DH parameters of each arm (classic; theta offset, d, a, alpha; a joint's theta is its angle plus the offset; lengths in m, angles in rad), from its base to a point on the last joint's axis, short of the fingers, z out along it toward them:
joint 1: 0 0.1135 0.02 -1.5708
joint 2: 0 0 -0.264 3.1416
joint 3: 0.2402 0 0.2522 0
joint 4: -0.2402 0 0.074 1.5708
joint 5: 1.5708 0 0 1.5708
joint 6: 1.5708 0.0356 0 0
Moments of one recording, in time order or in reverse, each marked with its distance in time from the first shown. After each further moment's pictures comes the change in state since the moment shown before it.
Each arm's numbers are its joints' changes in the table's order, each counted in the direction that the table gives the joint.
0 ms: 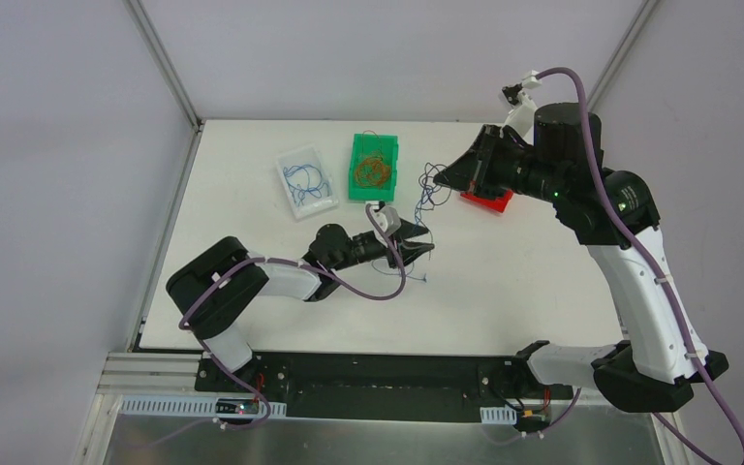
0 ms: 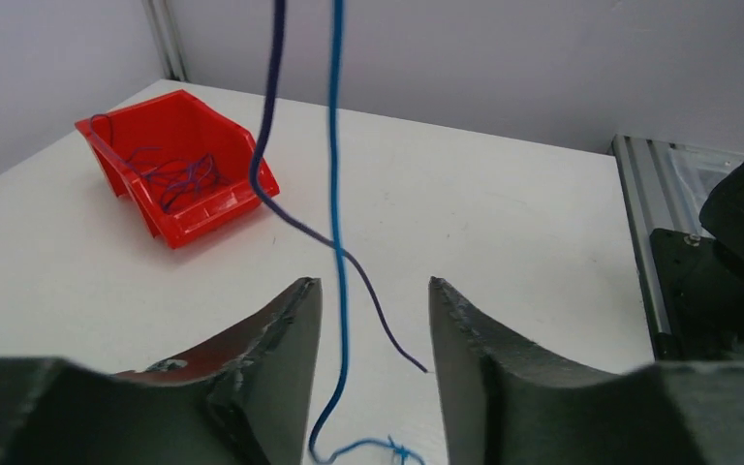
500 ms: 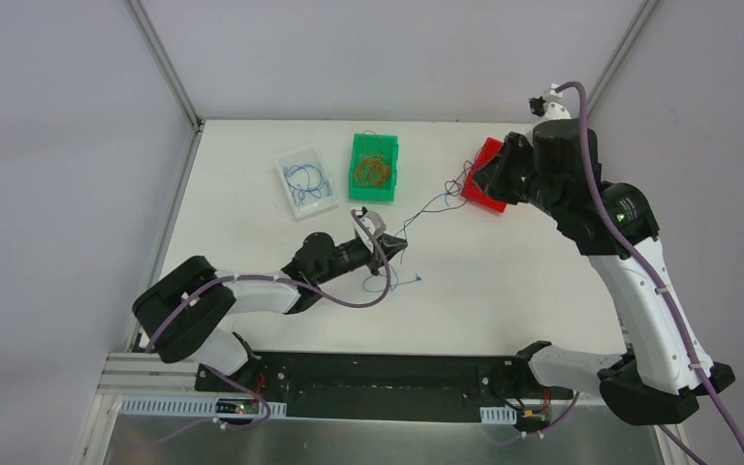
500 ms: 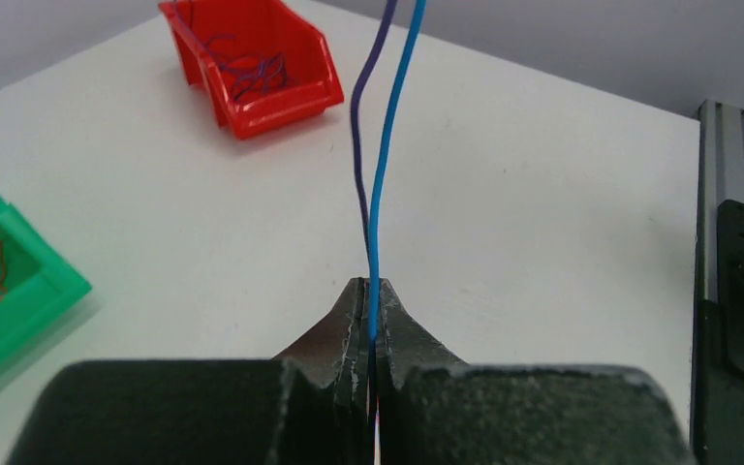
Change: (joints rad) left arm 0.000 -0.132 -0.124 -0.121 -0.157 0.028; right arm -0.006 -0.048 -0.079 -0.017 0.334 -0.048
